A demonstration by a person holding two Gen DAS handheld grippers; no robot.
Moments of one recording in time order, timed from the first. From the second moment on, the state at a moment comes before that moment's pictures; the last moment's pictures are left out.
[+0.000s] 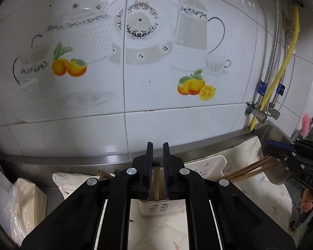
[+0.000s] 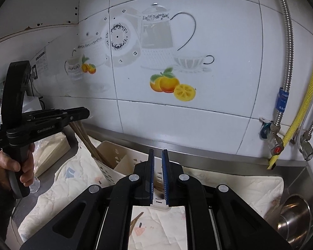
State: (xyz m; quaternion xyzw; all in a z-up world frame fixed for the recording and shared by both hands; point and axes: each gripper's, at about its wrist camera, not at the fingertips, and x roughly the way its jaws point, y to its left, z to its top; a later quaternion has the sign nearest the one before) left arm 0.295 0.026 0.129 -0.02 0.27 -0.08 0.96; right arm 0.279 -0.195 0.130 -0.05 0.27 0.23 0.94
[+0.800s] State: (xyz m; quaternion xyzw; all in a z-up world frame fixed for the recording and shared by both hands) left arm 0.166 0.046 0.092 -0.05 0.26 -0.05 0.96; right arm 0.142 -0.181 0.035 -0.08 0.31 0.25 0.91
